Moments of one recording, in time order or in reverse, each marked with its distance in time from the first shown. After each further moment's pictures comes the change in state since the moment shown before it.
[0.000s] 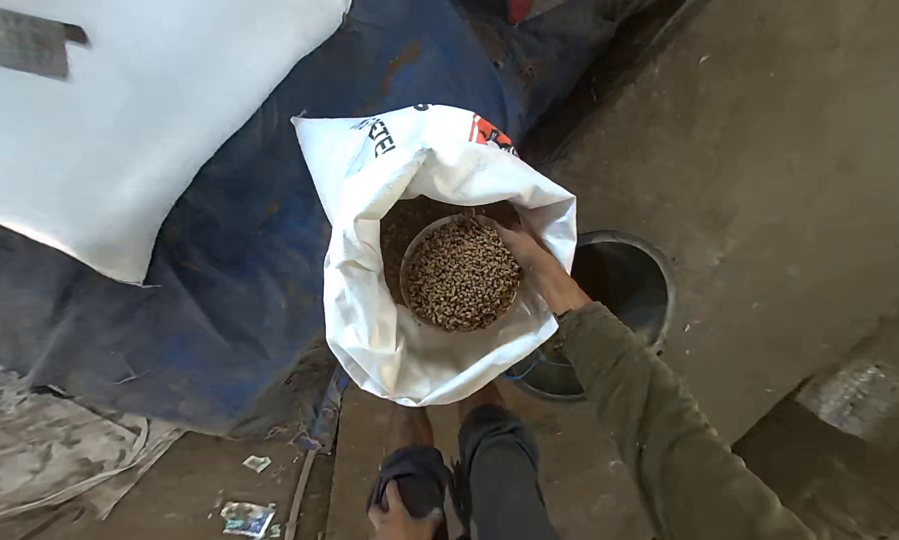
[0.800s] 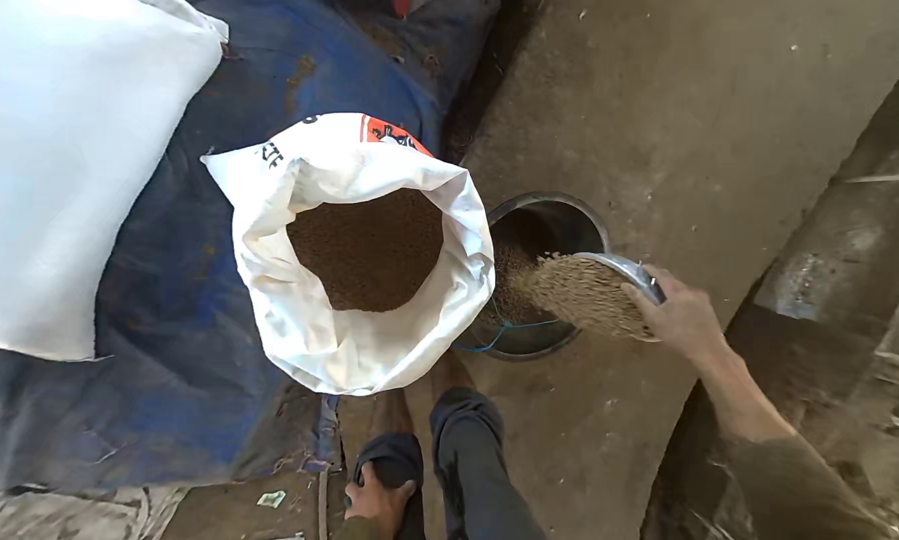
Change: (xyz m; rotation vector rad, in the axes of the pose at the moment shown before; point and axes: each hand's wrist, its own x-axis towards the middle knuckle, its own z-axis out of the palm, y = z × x) left_hand 0.026 -0.001 -0.025 0.257 0.086 0.074; right_hand -0.223 0.126 -0.206 -0.776 0.559 0.066
